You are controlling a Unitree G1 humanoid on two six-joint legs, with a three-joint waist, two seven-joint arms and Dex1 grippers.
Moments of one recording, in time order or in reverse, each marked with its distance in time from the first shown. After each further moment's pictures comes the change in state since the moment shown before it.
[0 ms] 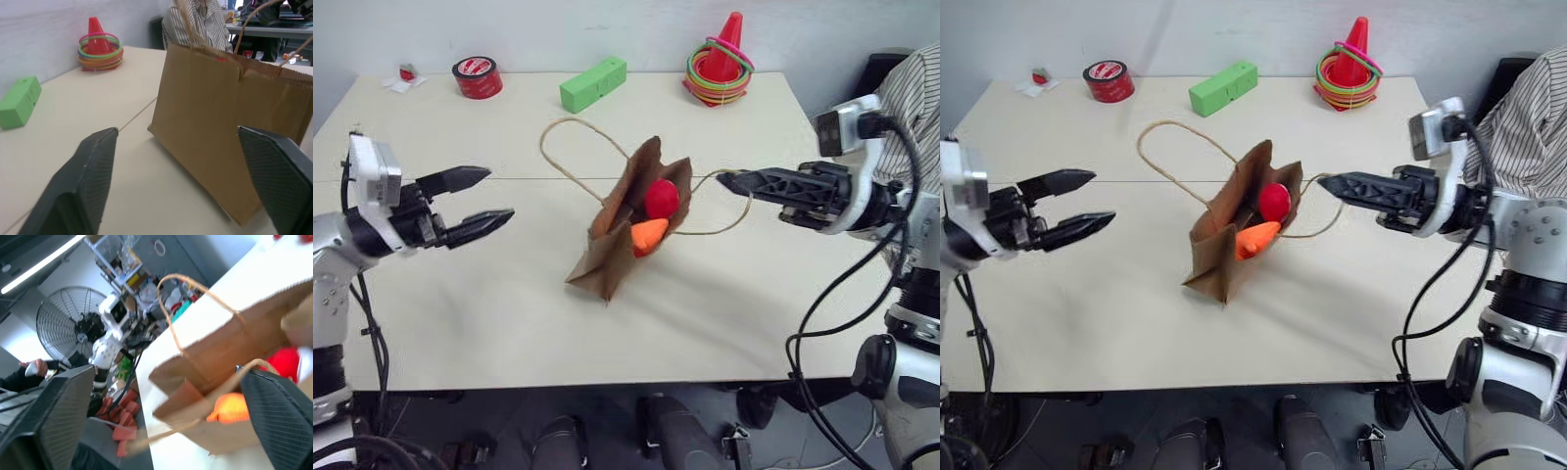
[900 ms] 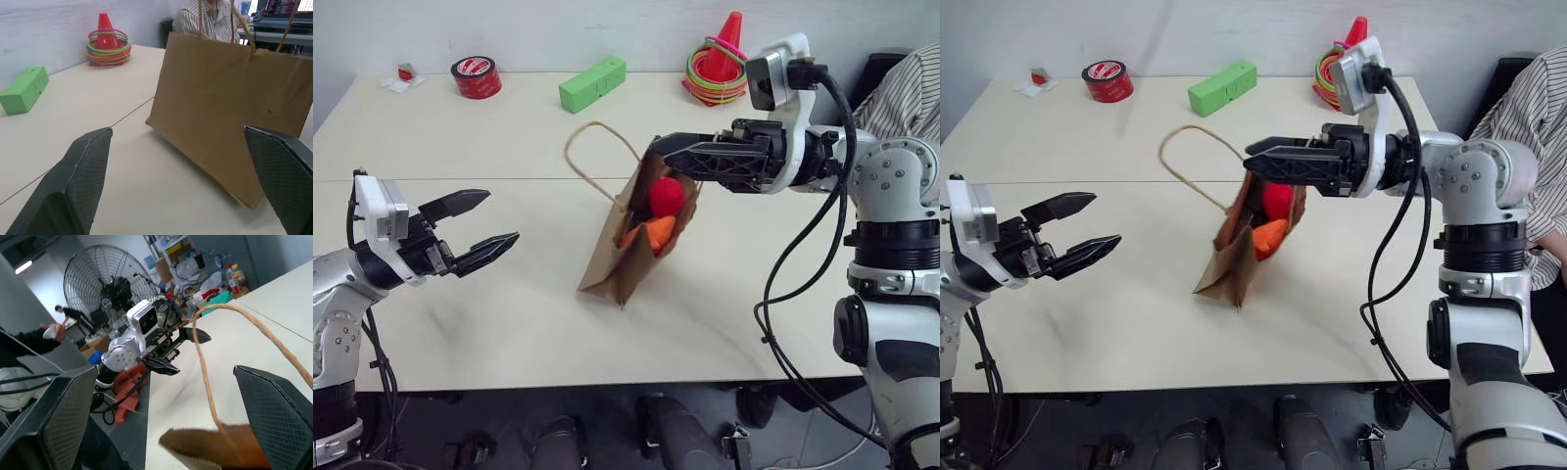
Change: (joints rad) left arm 0.112 -0.126 0.021 -0.107 0.007 -0.062 0.094; right arm -0.286 0.085 0.382 0.123 -0.102 -0.276 0.133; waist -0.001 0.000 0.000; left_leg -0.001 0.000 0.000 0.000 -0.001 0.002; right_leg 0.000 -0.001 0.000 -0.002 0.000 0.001
